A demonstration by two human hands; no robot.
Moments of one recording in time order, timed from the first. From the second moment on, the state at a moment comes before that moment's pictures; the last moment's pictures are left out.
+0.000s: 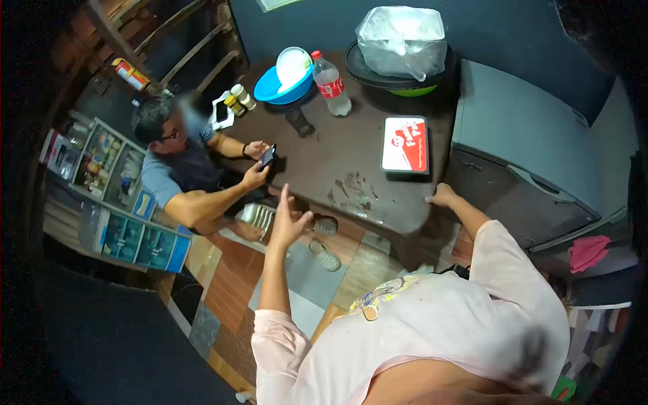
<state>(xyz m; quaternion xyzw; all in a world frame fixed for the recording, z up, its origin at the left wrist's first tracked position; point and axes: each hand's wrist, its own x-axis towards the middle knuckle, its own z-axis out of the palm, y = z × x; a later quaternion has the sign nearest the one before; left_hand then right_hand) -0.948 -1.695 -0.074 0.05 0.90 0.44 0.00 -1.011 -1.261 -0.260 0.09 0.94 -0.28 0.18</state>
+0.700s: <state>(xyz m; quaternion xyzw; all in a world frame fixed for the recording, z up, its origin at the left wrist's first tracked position) -1.407 -1.803 -0.095 -0.10 0.87 0.31 -0.36 -0.869 -1.213 -0.249 0.28 0.83 -0.42 0.24</state>
